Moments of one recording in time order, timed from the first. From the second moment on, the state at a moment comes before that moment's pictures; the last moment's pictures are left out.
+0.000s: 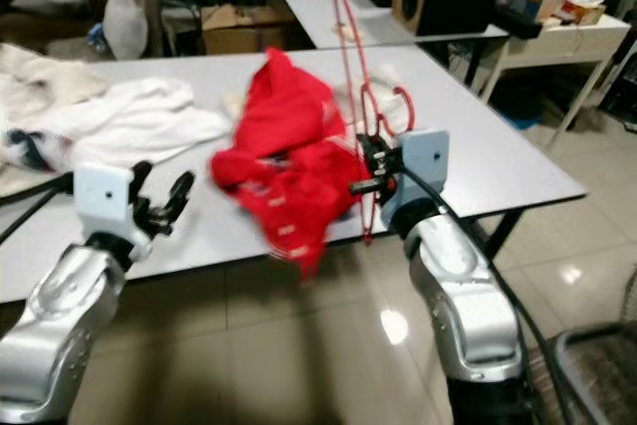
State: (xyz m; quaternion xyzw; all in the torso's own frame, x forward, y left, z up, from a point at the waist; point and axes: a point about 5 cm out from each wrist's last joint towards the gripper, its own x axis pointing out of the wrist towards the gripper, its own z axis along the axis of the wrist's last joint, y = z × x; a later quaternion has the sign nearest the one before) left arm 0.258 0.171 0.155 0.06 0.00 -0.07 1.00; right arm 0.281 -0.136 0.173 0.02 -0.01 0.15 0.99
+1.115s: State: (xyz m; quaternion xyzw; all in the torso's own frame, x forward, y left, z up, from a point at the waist) left arm 0.259 0.175 0.150 0.04 0.01 -0.08 1.00; right arm 0.276 -0.118 0.161 0.01 0.01 0.19 0.98
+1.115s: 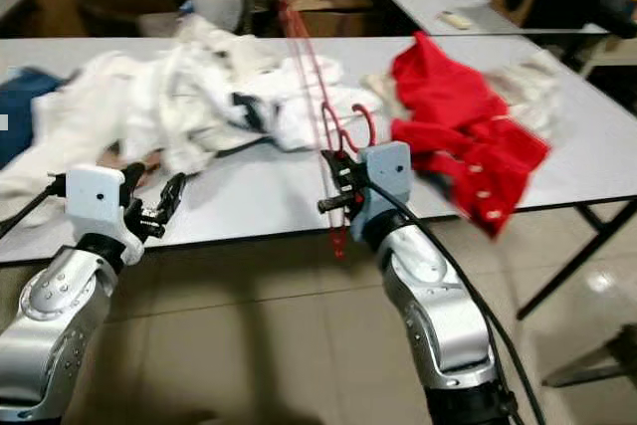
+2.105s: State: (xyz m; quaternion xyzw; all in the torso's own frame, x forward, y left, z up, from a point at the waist) left arm 0.257 0.197 0.133 0.04 0.02 -0.04 1.00; right arm 0.276 -0.128 0.126 0.02 0.04 0.19 0.98
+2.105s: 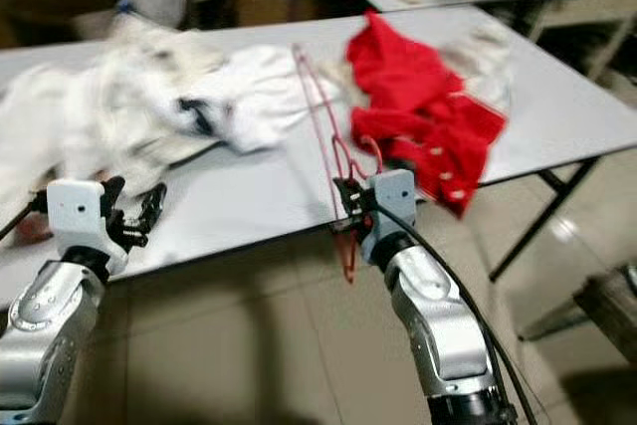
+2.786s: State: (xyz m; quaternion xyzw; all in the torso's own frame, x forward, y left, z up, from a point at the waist) left arm 0.272 0.189 0.137 0.05 0.01 -0.05 1.00; right arm 0.272 -0.138 0.126 -0.02 0.04 0.21 0.98
